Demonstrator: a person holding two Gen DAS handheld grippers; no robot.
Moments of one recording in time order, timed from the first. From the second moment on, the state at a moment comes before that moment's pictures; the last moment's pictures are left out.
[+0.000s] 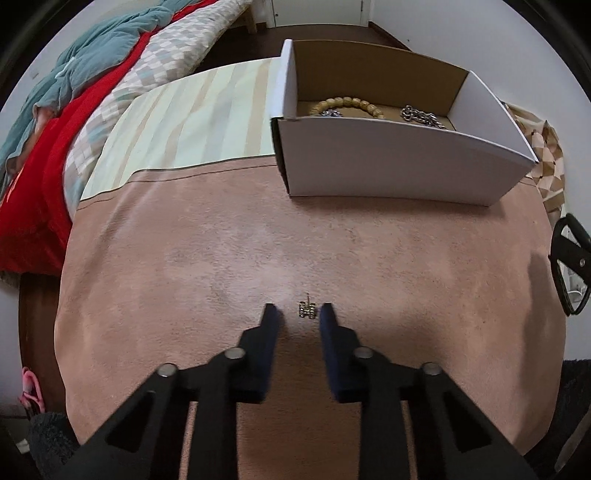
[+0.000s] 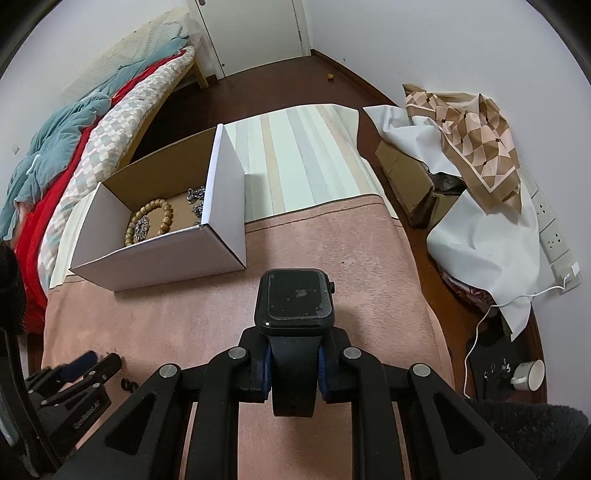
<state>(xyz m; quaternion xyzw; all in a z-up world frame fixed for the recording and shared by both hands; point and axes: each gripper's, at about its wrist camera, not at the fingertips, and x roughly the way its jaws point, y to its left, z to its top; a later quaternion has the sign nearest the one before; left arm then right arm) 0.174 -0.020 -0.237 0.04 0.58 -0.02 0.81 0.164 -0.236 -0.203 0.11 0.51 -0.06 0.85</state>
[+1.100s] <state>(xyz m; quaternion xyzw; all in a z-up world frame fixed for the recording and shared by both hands) 0.236 -0.025 -0.115 0.01 0.48 -0.05 0.87 0.206 -0.208 -0.102 0.14 0.45 0.04 0.88</state>
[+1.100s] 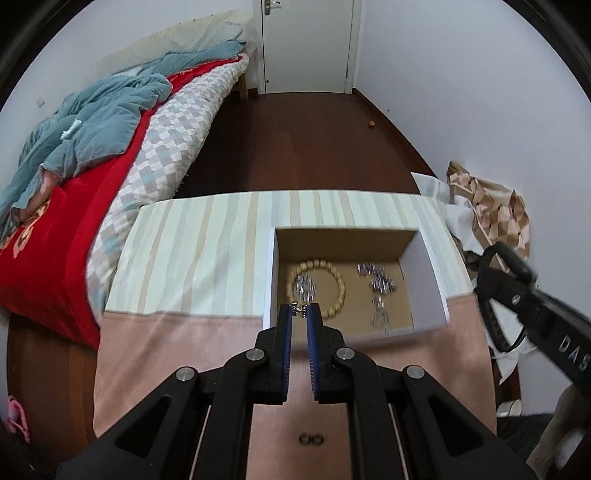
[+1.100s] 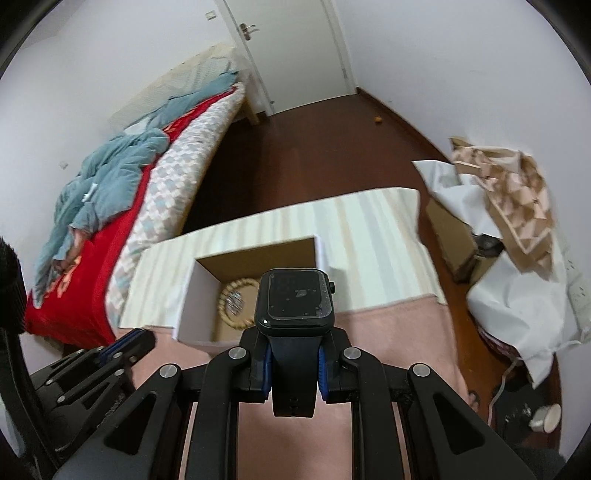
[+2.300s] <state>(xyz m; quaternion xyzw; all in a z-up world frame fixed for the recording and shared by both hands) 0.252 0.003 -0.129 0.02 0.53 0.01 0.85 0.250 -0.193 -0.140 0.02 0.55 -0.04 0.83</state>
